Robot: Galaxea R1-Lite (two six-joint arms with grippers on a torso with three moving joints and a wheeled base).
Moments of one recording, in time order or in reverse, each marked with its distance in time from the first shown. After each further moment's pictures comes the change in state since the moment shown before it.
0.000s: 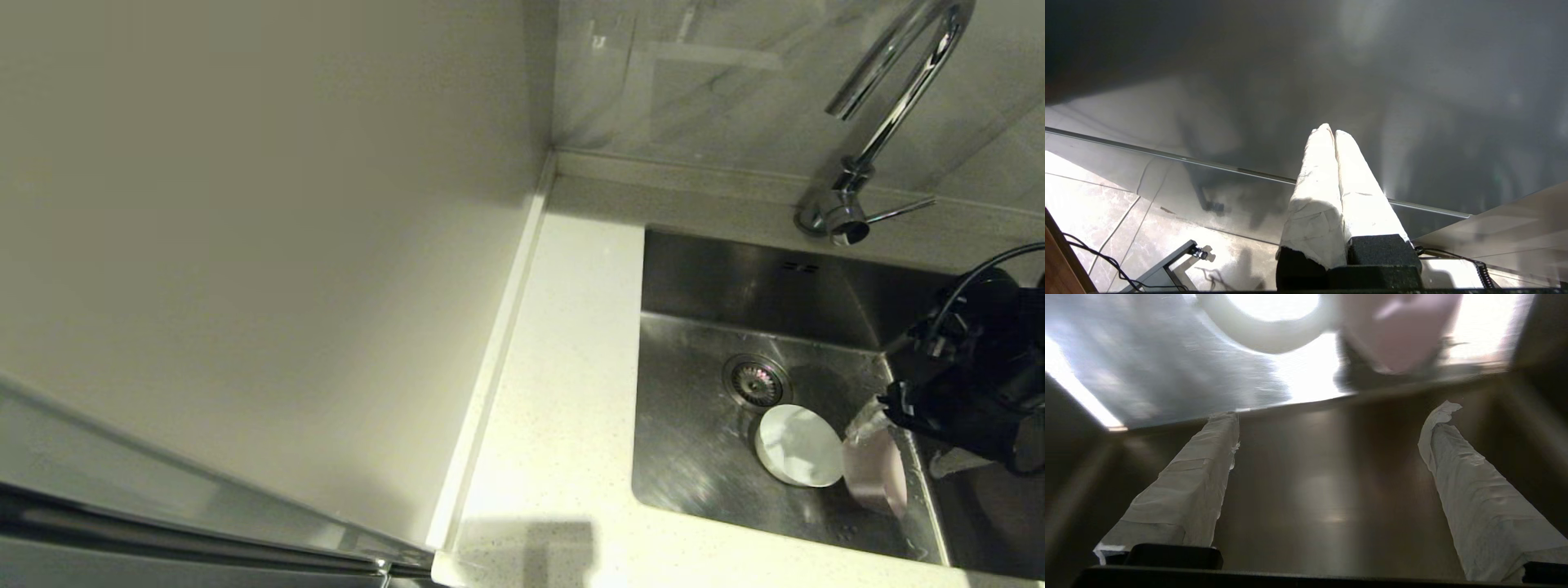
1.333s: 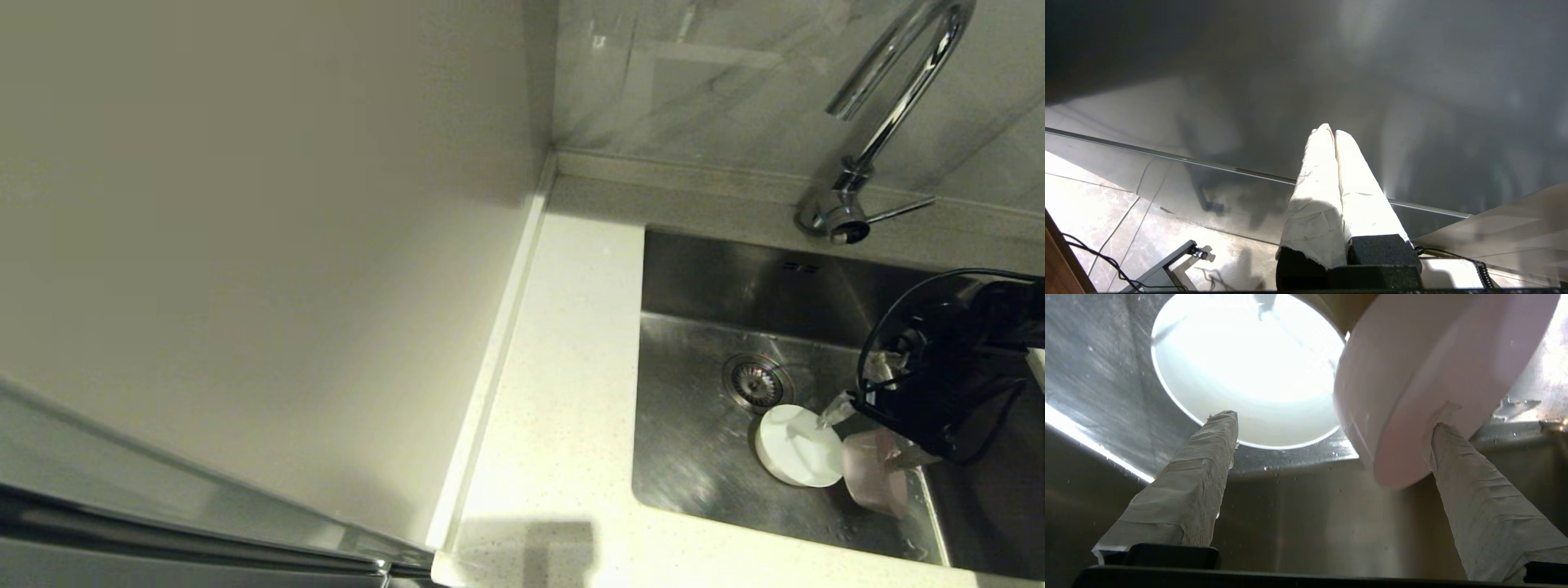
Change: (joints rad) left arm 0.000 0.000 0.000 0.000 0.000 -0.001; right arm -0.077 0.312 -0.249 0.008 0.130 0.050
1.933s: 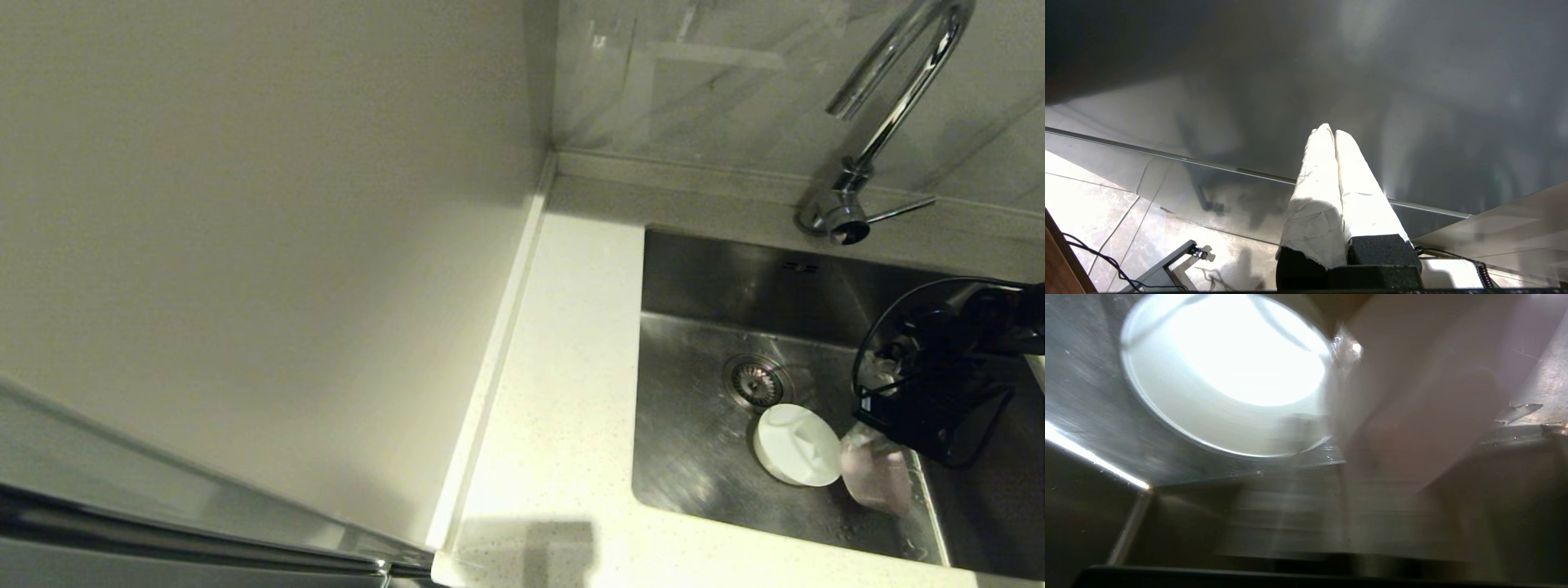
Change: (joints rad) left arm 0.000 0.000 0.000 0.000 0.000 0.000; right arm -0.001 0.034 -0.008 0.001 -0.008 -0.004
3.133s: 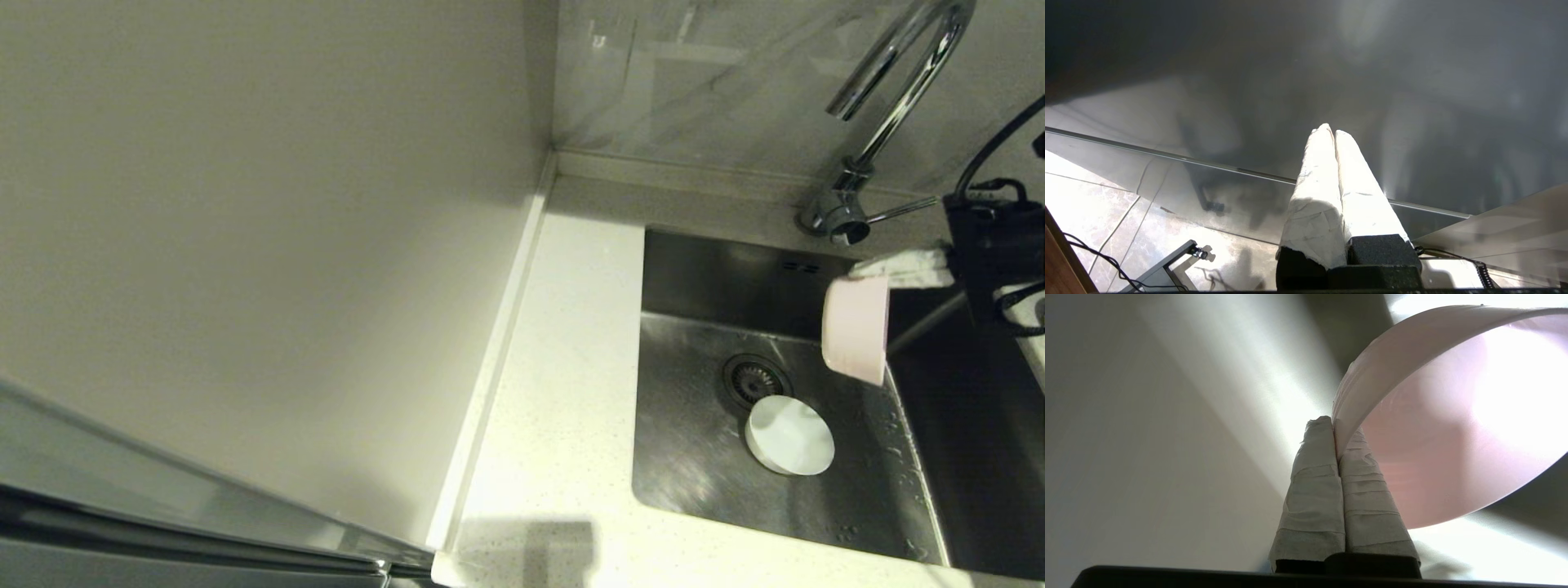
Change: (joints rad) left arm 0.000 0.000 0.000 0.000 0.000 0.000; right arm 0.034 -0.403 -0.310 0.255 0.721 0.428
